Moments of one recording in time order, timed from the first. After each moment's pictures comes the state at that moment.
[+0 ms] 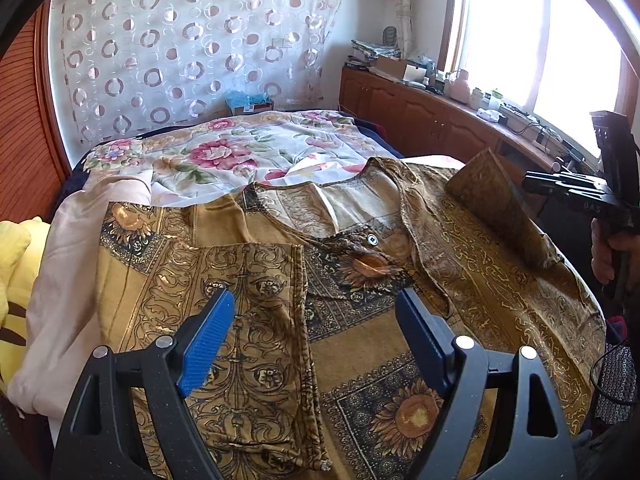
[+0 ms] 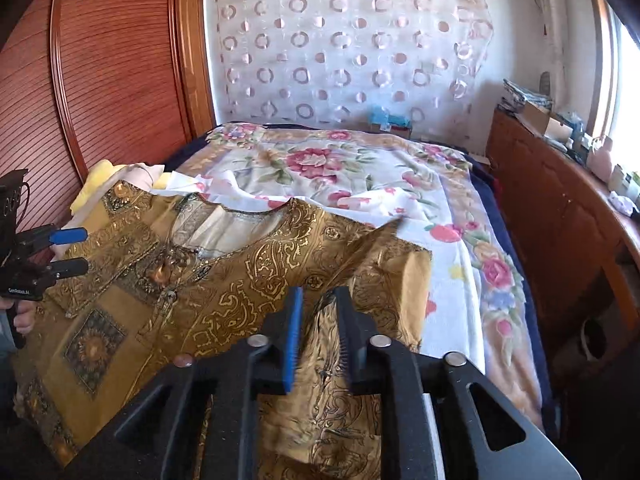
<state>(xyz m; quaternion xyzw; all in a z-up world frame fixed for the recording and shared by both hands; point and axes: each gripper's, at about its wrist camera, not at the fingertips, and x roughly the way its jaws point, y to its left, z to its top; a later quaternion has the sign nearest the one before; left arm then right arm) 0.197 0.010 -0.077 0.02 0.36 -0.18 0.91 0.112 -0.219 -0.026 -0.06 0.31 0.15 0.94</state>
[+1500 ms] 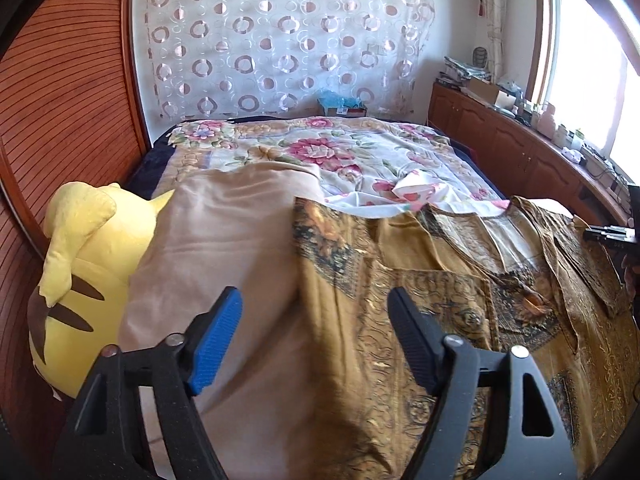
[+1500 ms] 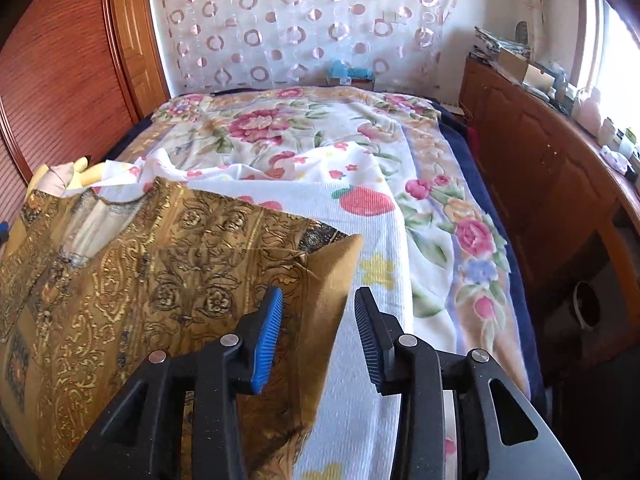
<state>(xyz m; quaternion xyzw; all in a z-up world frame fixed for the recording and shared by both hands) 0.247 0.133 -0.092 -0.02 0.36 -0.04 0.93 0.247 -0.264 -0.046 -0.05 0.39 0.09 0.92</state>
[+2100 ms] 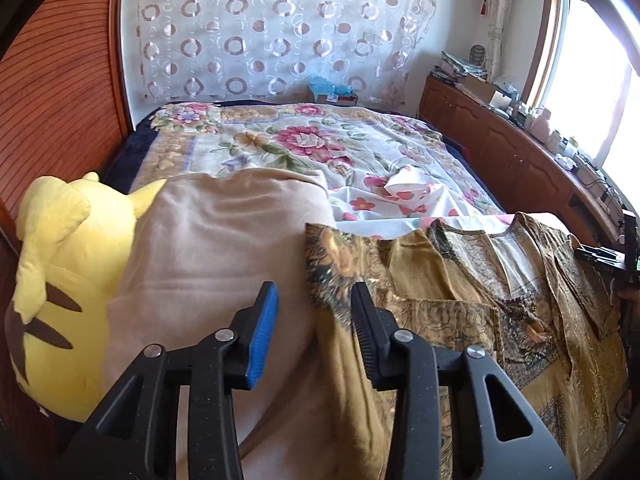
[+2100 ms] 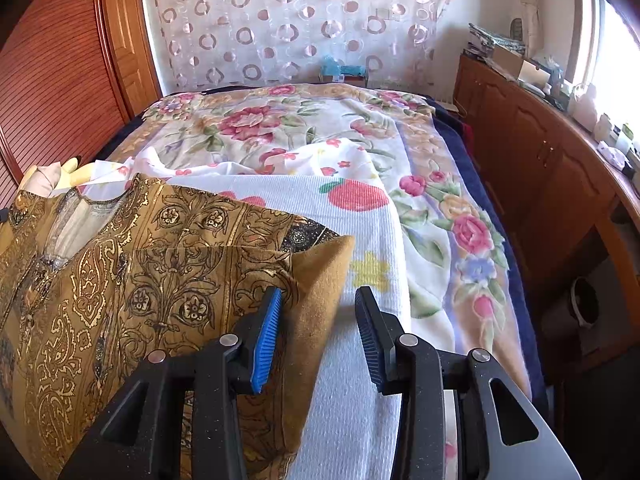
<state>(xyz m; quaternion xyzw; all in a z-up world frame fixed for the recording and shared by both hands) 0.293 0.142 -0.096 -0.05 0.39 -0.08 0.92 0.257 -0.262 -0.056 -0.04 0.38 0.08 0.92</state>
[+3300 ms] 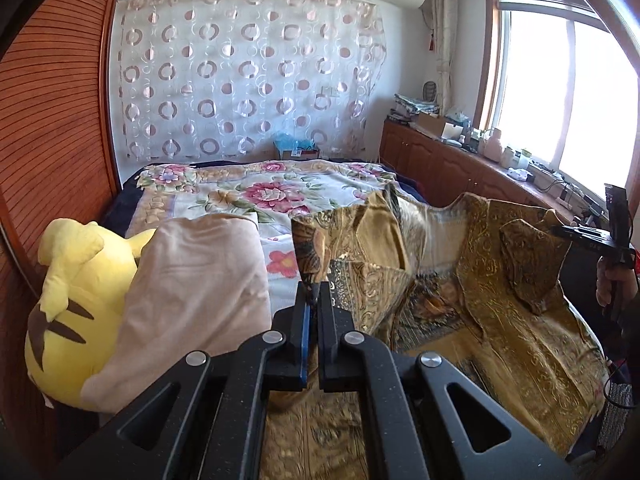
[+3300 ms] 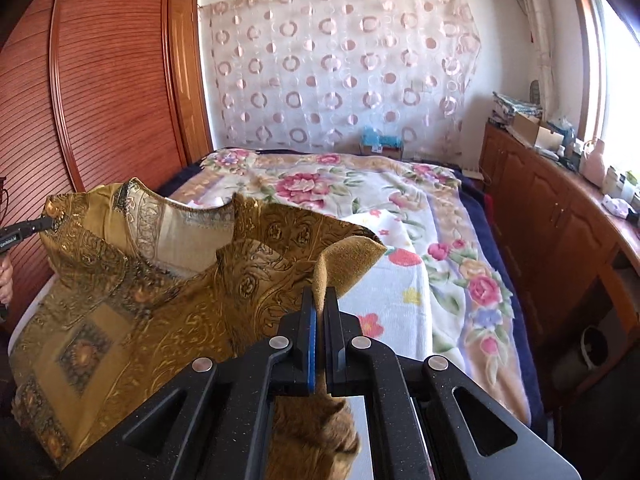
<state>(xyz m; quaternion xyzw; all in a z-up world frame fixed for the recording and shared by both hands) 0.157 0.111 -0.033 -0.03 0.29 -0.12 0.95 0.109 -0.257 -0.007 -0.05 0.26 0.15 0.95</state>
